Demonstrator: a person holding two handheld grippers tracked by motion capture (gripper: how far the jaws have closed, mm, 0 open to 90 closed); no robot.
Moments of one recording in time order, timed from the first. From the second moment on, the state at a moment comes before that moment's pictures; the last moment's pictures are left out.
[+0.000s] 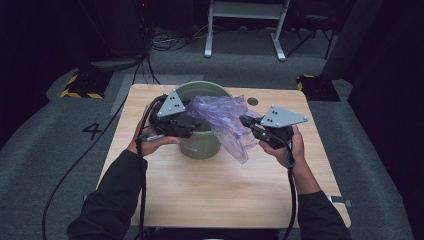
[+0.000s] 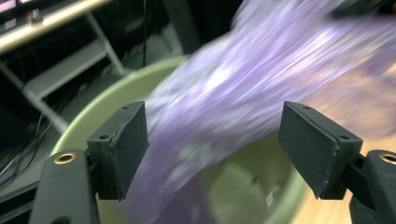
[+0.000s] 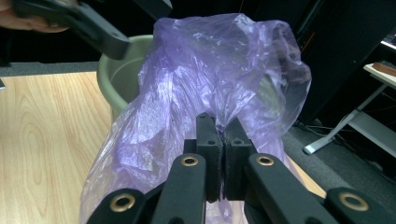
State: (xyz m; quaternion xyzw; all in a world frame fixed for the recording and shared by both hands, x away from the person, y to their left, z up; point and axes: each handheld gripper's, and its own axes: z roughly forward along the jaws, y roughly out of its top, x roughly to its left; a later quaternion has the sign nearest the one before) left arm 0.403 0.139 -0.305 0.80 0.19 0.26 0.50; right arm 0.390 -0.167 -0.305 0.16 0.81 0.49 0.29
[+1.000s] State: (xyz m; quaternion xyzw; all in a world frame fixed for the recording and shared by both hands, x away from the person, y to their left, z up) left arm 0.347 0.087 -0.326 0.77 0.20 0.29 0.53; right arm 0.375 -0.135 -0.292 0.14 0.81 0.49 0.27
